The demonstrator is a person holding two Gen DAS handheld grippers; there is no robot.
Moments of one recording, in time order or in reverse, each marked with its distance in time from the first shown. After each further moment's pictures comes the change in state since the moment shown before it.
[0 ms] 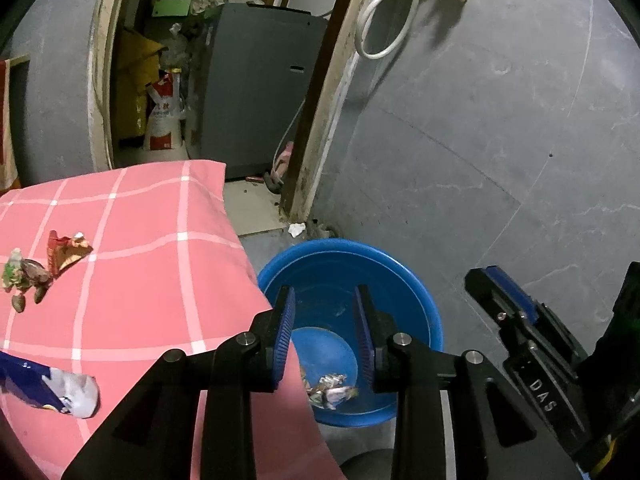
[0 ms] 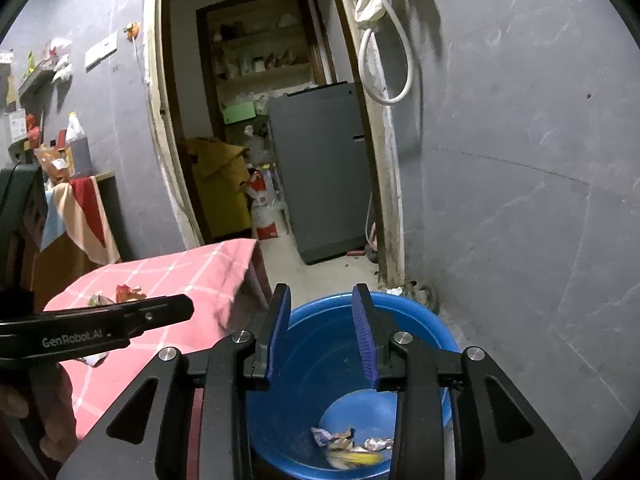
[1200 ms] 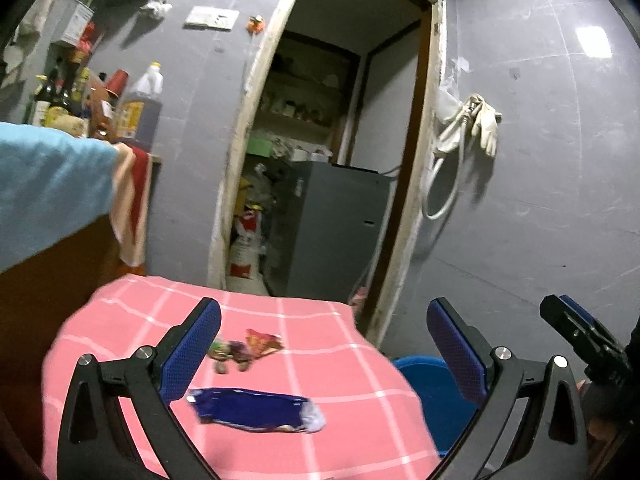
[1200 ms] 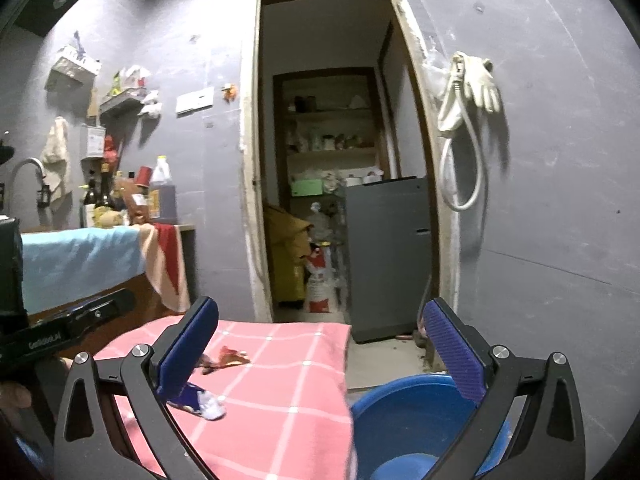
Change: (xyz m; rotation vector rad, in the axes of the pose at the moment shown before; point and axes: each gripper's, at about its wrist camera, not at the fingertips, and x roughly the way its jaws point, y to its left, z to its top) left arm -0.208 0.088 -0.049 -0.032 -0.573 0.215; right arm -0.080 0.116 0.025 -0.141 -0.295 0.180
